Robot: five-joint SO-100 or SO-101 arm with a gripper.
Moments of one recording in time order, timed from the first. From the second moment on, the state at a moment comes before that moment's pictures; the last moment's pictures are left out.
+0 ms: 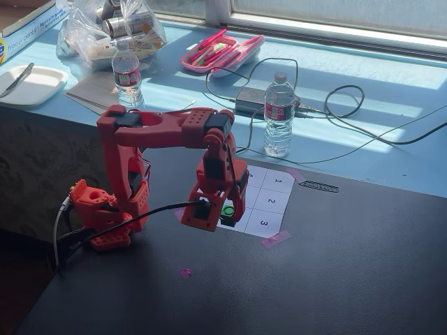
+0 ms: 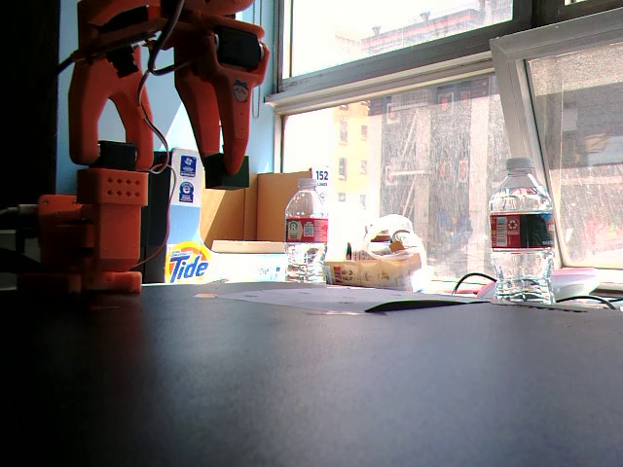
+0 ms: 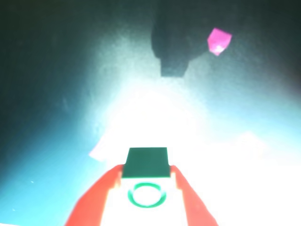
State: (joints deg) arm -2.3 98.2 77.7 89.6 11.1
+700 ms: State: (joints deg) arm -24.2 86.5 80.7 82.1 12.6
